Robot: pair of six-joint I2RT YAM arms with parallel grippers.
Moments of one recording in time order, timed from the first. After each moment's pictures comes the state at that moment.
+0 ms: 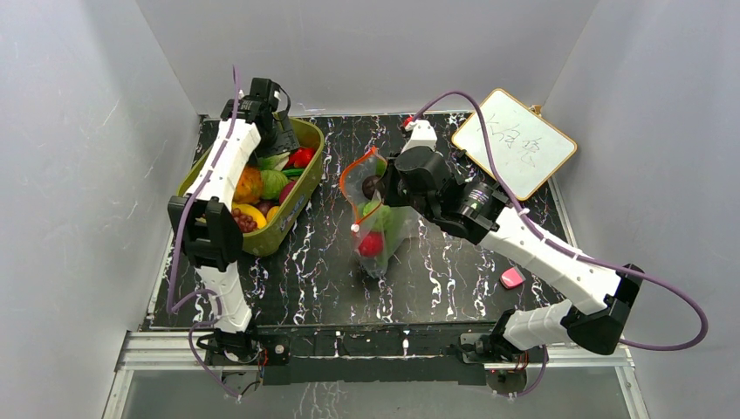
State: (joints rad) left arm -0.18 1.92 1.94 -1.12 -0.25 -0.51; right arm 0.92 1.32 1.45 -0.62 0.38 0.61
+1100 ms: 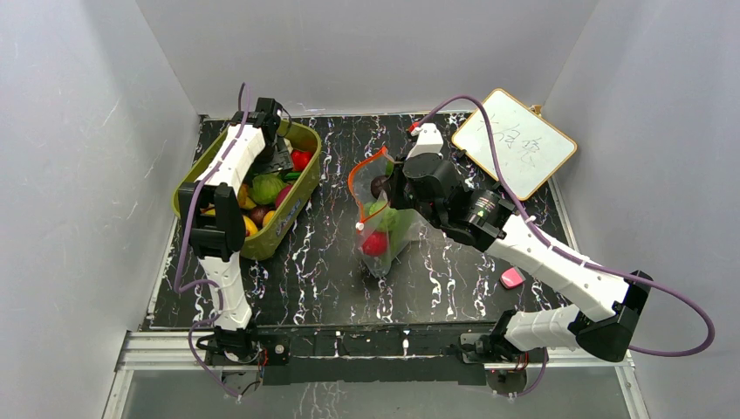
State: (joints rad) left arm -0.14 2.03 1.83 -1.11 -0.36 -0.49; right arm 0.92 1.25 1.36 -0.55 0.42 0.55
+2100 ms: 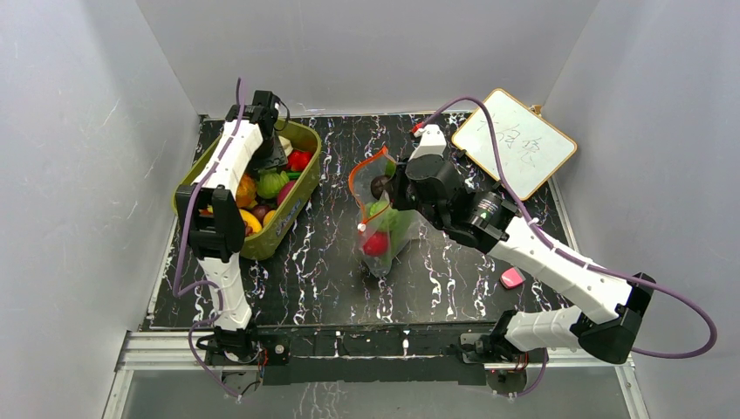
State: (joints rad) left arm -0.15 2.02 1.90 -1.17 -0.30 -0.49; right arm 0.92 1.24 1.35 -0.55 0.43 0.56
